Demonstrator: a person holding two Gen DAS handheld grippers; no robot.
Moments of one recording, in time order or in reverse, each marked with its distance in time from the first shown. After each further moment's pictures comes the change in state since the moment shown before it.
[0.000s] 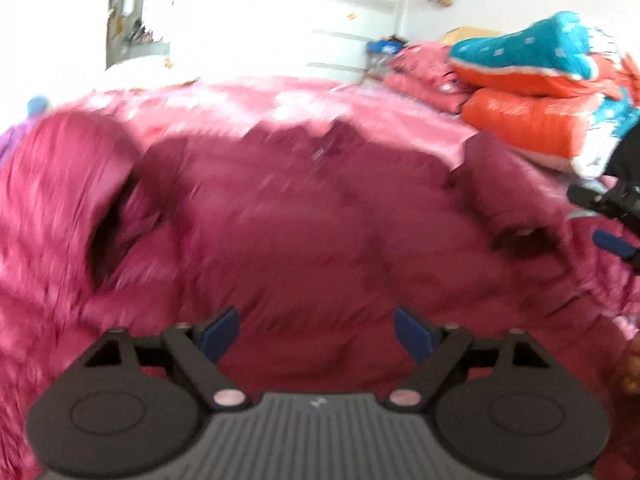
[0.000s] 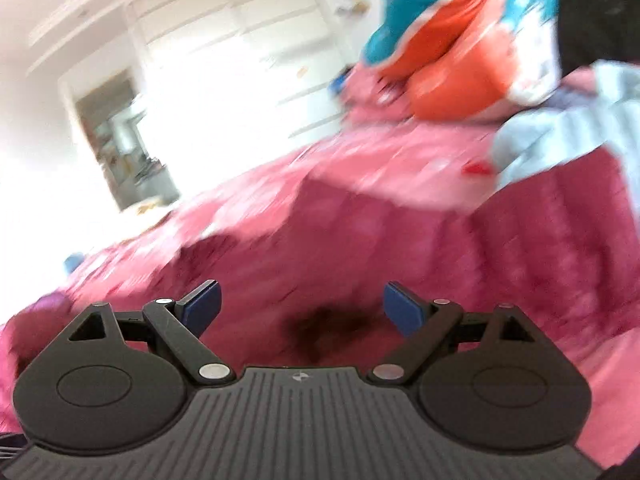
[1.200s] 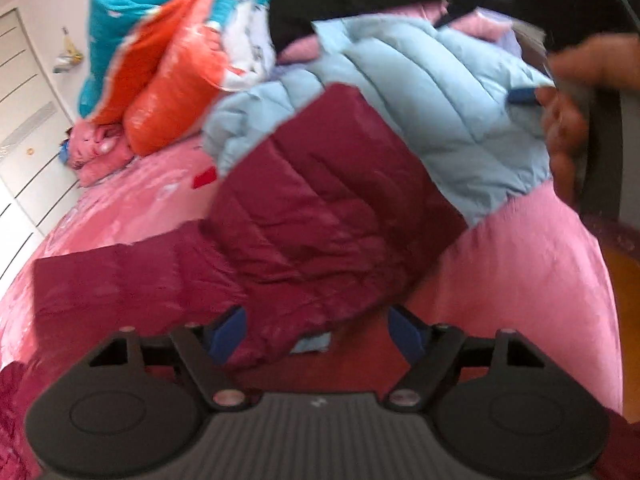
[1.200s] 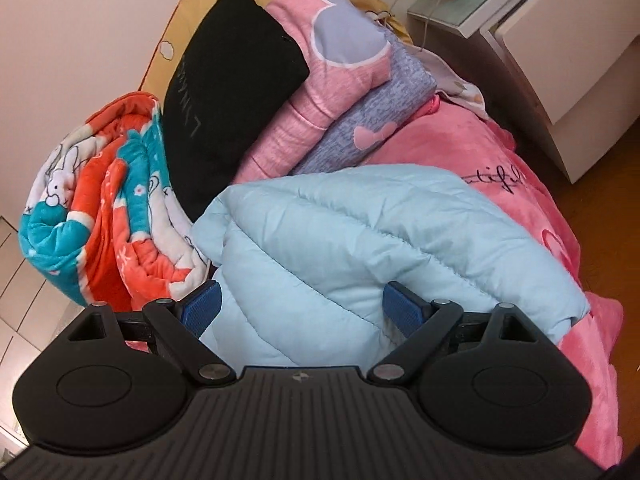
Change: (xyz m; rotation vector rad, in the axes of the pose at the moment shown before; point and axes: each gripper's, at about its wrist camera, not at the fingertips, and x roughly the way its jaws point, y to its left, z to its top) left arm 0.094 -0.312 -0.018 0.940 -0.005 -0.439; right arm -0.088 -0.196 -0.002 0.804 -0.467 -0.571
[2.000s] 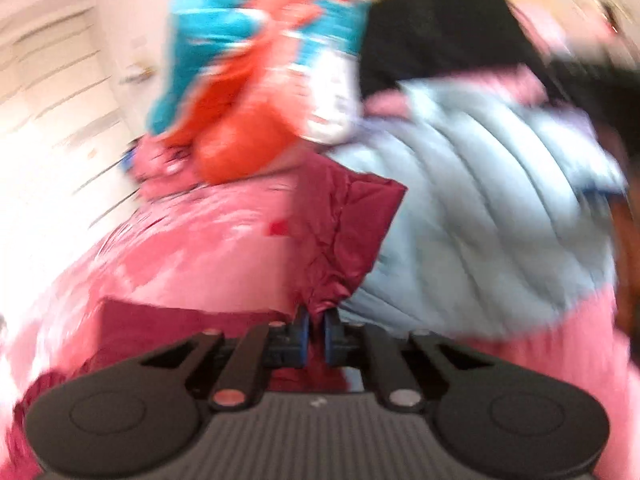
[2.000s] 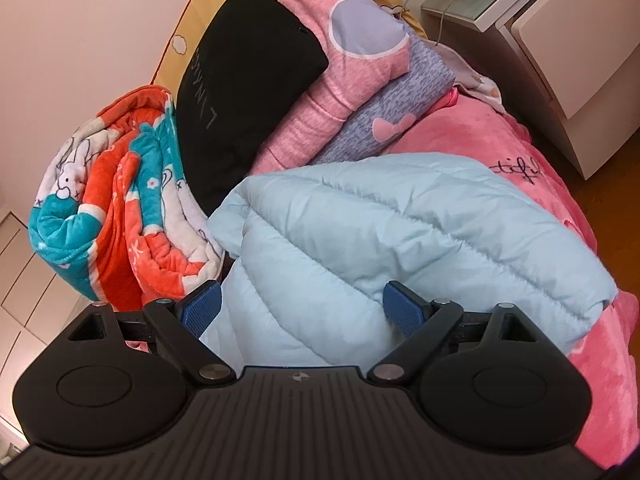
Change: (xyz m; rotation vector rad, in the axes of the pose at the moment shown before) left arm -0.031 0.057 0.022 -0.213 -0.149 0.180; right arm 0.019 0.020 0.000 -0.018 0.021 0.048
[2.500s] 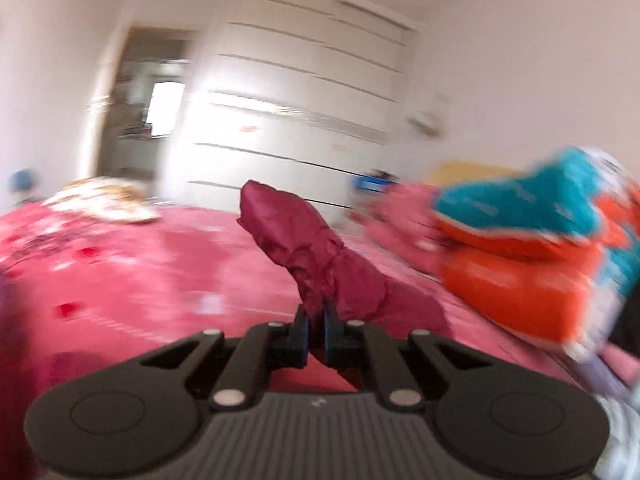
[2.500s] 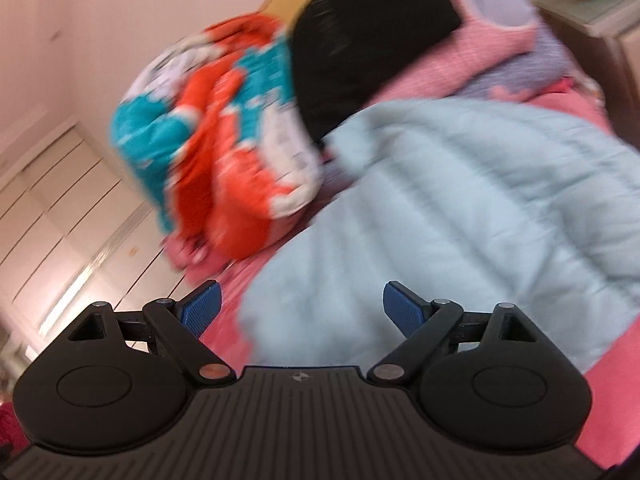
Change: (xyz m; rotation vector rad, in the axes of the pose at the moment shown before) left arm -0.091 0.251 -0.048 -0.741 -0.215 0.492; right arm -0.009 0.070 -0.064 -0.277 0.167 0.236
